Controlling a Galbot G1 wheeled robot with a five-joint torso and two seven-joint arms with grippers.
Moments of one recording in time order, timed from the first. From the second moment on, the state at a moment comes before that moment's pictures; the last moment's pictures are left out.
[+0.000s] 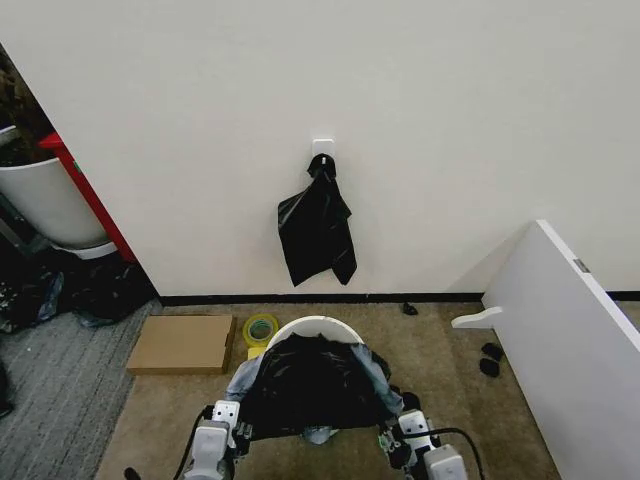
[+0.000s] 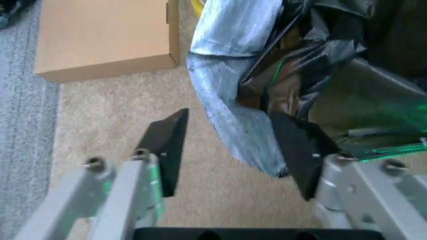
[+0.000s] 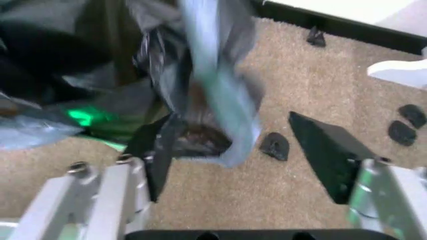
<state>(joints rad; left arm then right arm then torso) 1.67 -0.91 -0.10 -2.41 -0.73 0.68 -0.92 -1.62 0.80 -0.10 2.47 0.60 -0.55 0.85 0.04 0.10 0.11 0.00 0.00</state>
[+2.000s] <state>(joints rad) 1.66 -1.24 -0.20 -2.49 -0.58 0.48 -0.85 -0.62 1.07 -0.28 1.58 0.48 -0.74 -0.22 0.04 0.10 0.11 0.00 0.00</state>
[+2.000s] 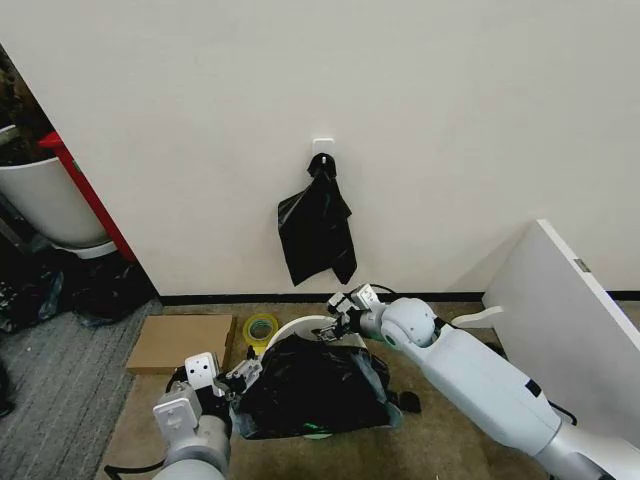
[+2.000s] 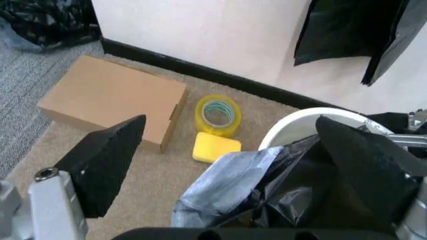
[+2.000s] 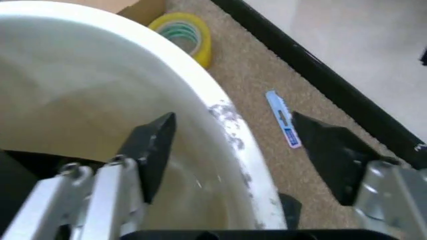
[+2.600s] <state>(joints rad) 1.65 -1.22 -0.20 -2.49 -0.57 0.48 -0.86 -0.68 1.06 -0.33 1.69 0.82 -0.71 0.41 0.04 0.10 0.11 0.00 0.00</state>
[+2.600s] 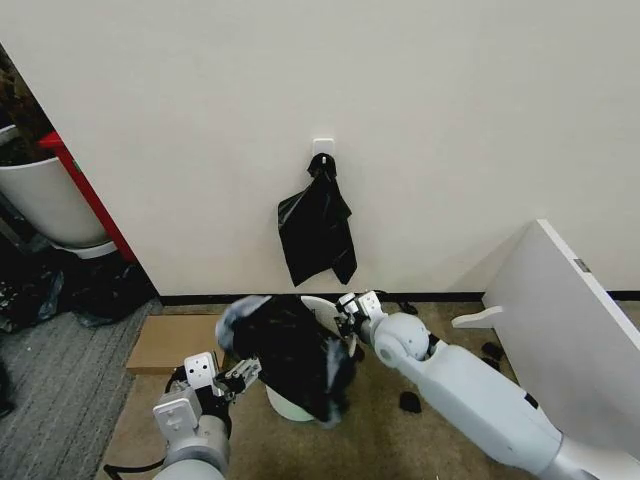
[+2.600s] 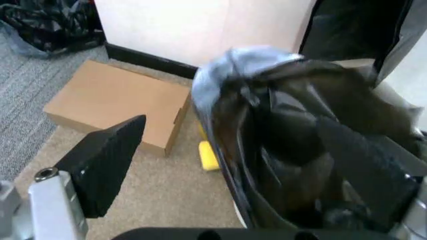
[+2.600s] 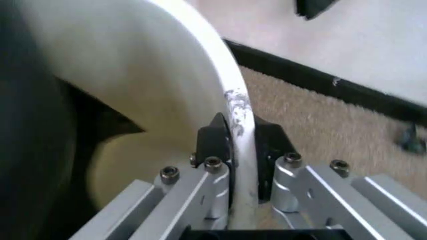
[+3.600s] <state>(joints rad) 1.64 -1.18 -0.19 -2.48 -0.58 0.46 -0.86 -1.23 1.11 -0.19 2.10 0.94 -0.13 1.11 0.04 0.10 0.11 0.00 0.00</state>
